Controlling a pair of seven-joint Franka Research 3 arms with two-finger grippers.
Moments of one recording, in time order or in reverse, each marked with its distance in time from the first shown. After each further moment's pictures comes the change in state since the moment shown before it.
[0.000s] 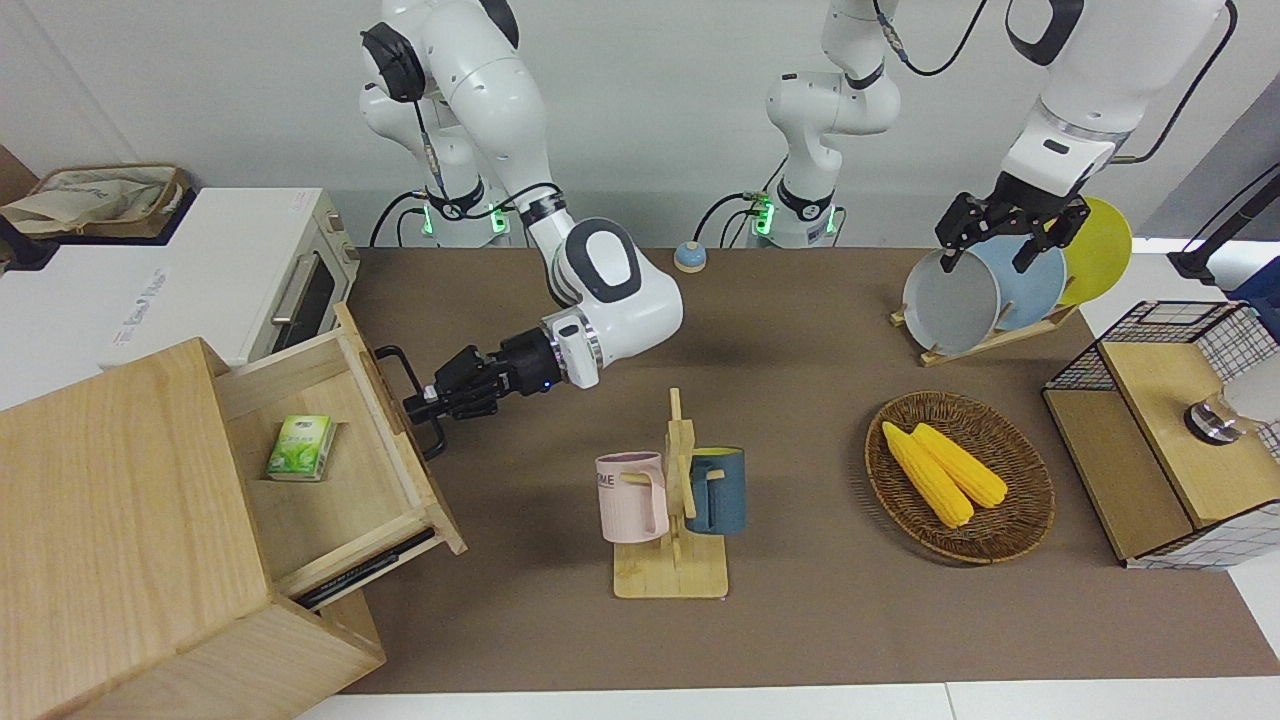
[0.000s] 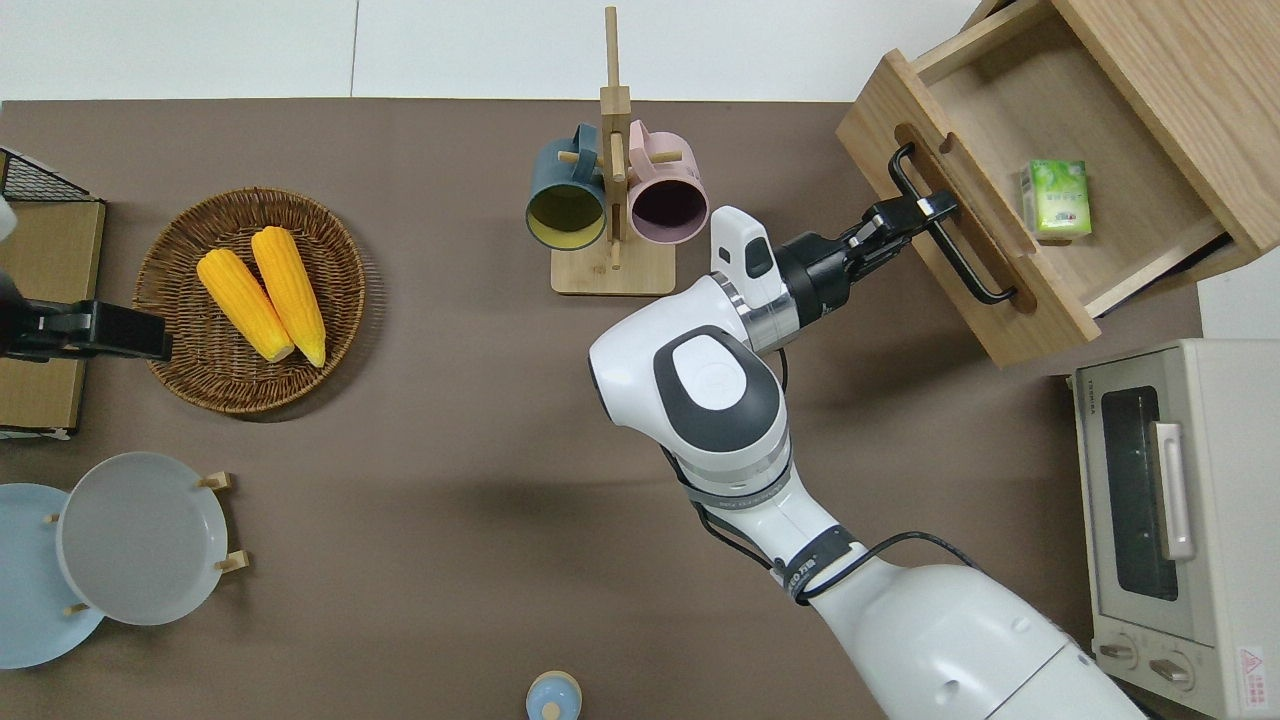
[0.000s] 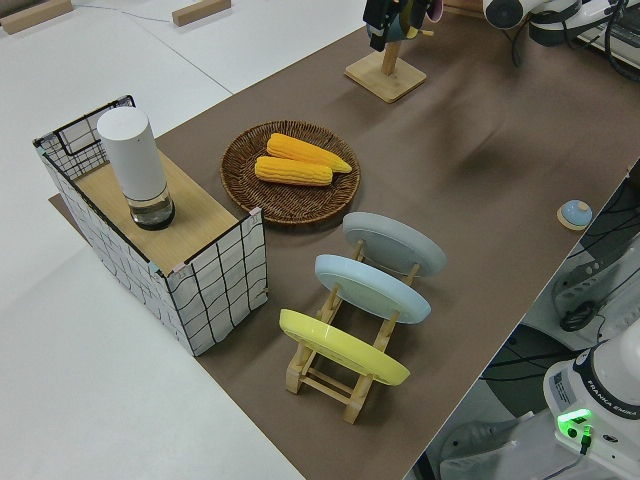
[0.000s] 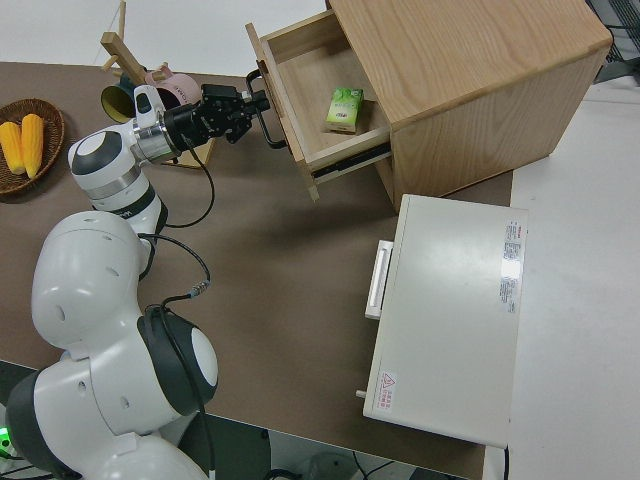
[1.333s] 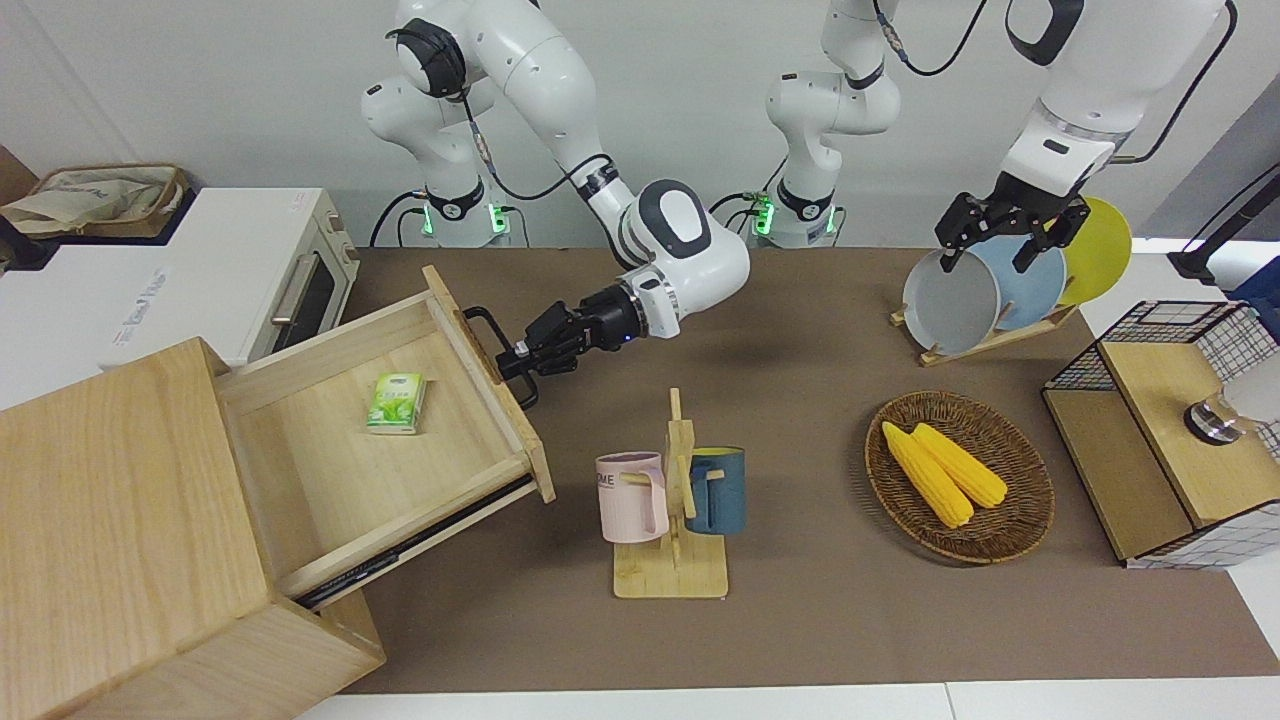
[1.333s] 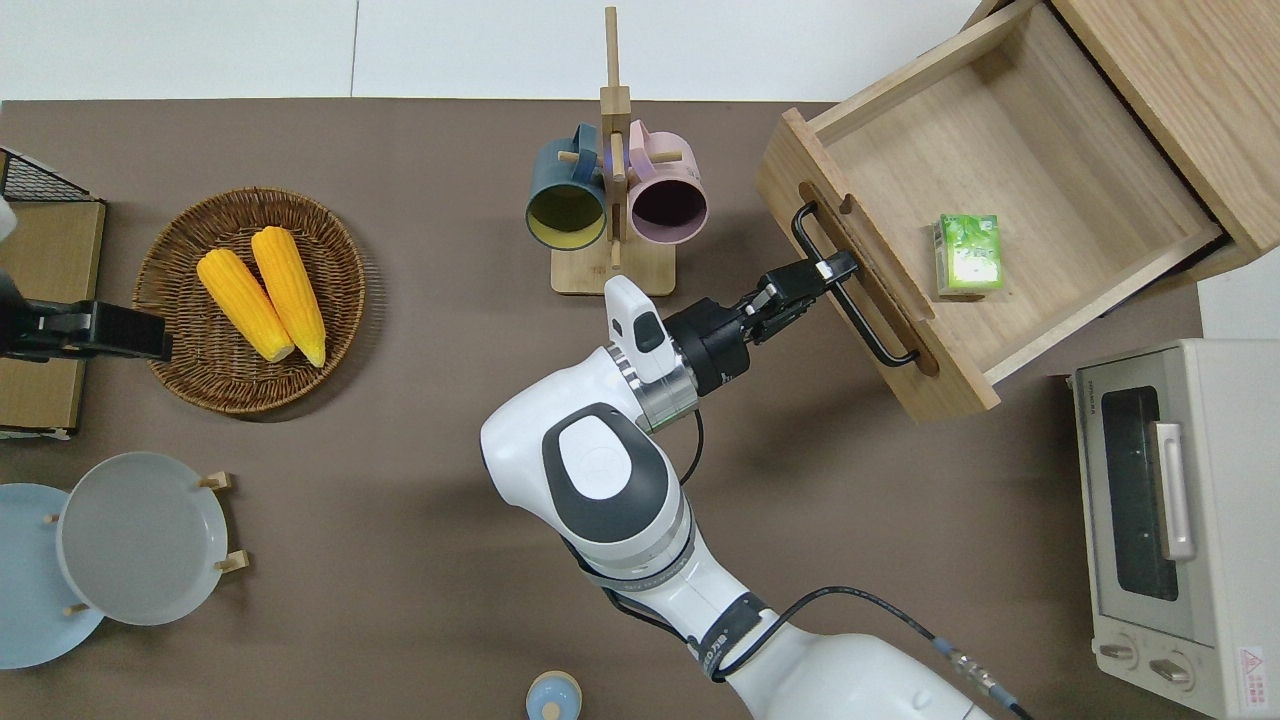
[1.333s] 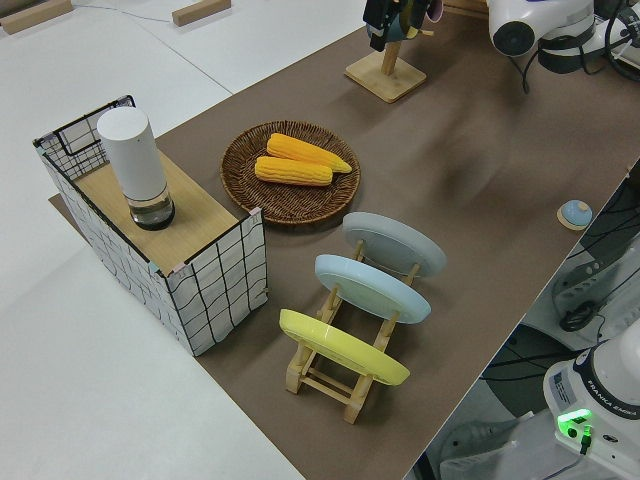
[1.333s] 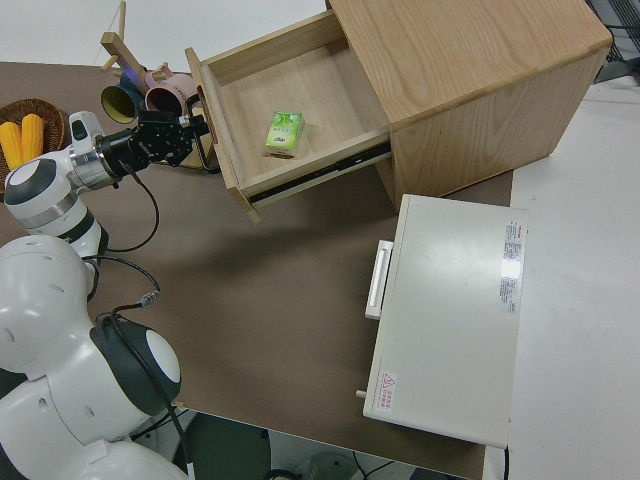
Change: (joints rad) left arm 0.000 0.000 0.000 0.000 0.000 0.000 0.000; right arm 0.168 0.000 0.005 0.022 0.089 -0.109 0.000
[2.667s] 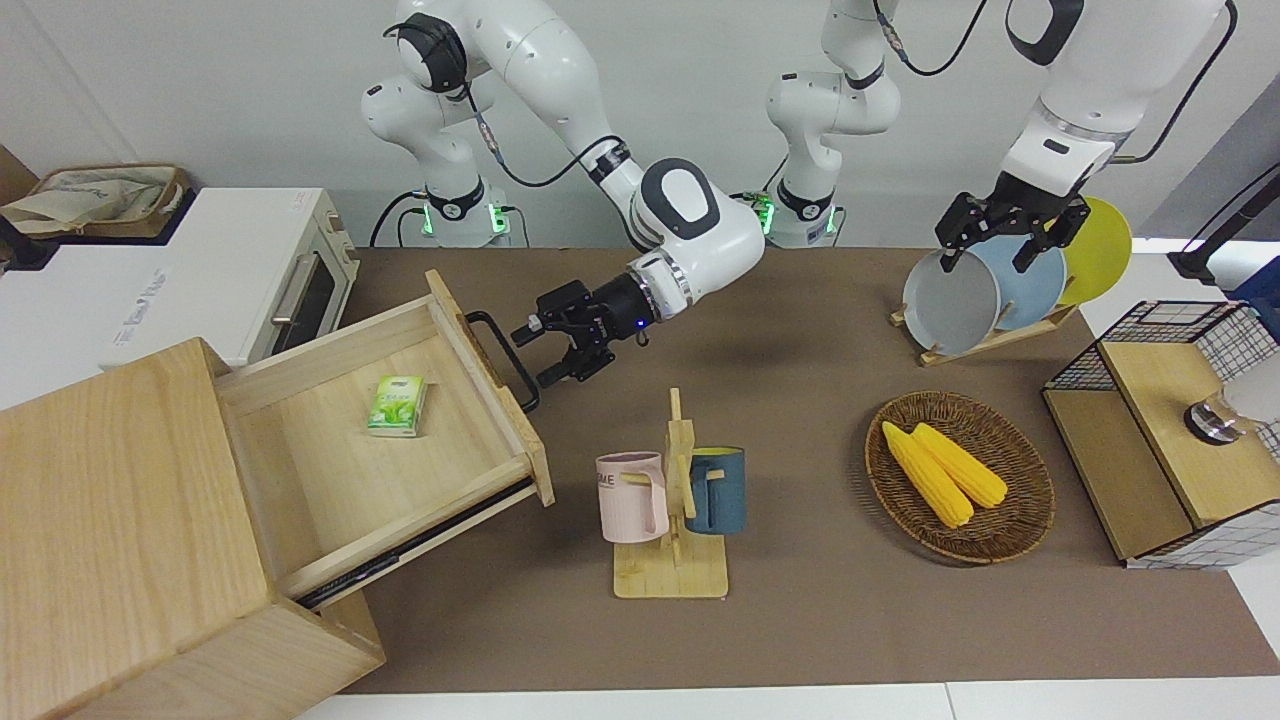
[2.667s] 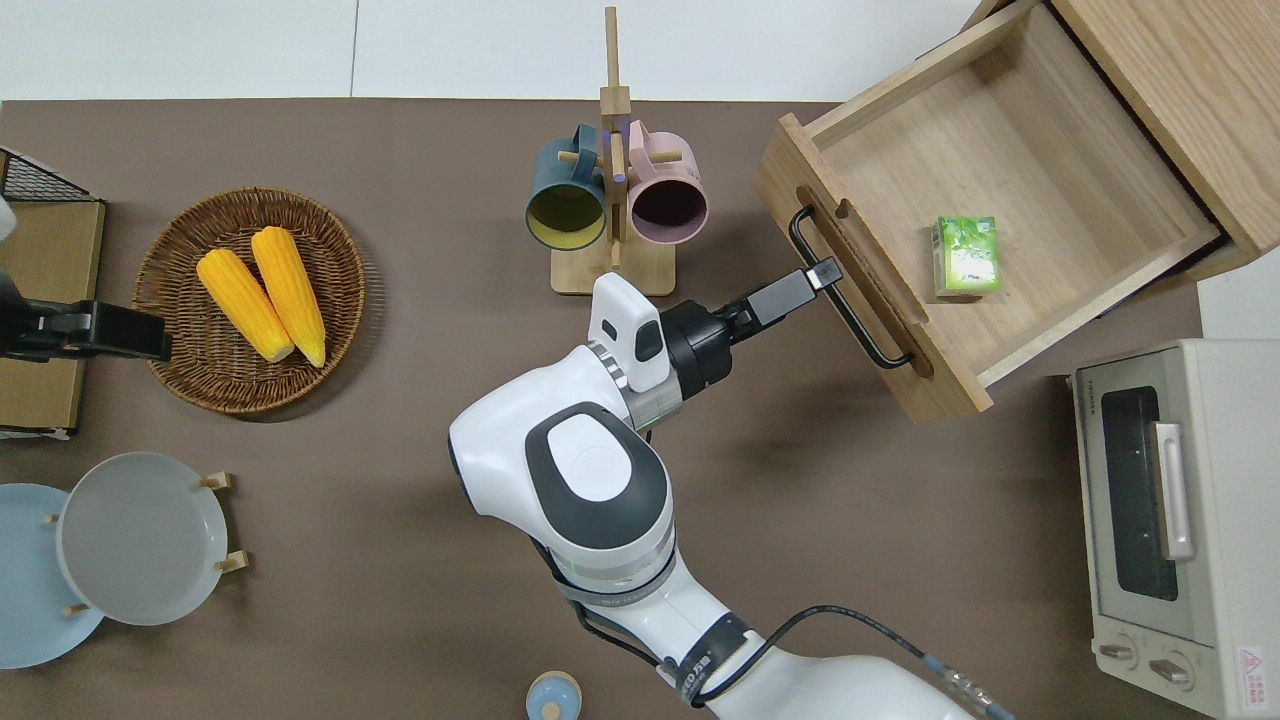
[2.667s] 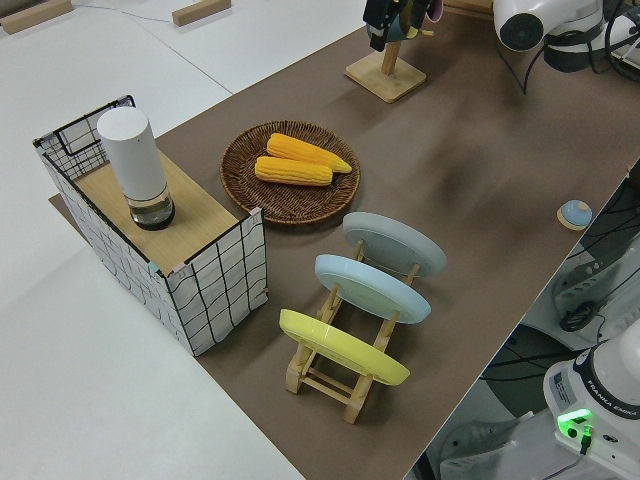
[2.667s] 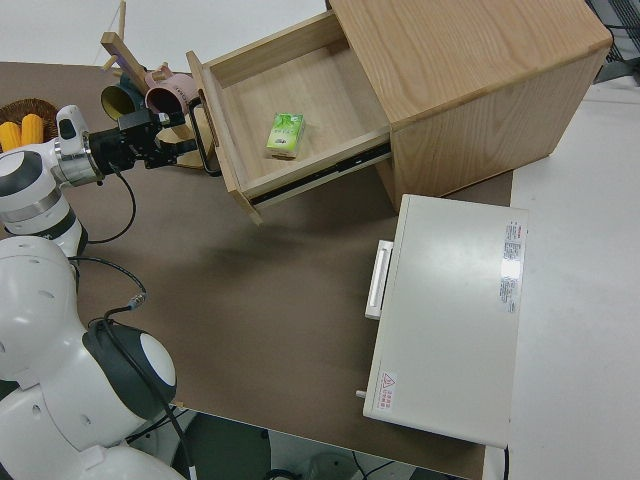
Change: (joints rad) left arm 0.000 0.000 0.000 0.000 0.000 0.000 0.000; right arm 0.018 -0.020 -0.001 0.068 0.165 0.070 0.178
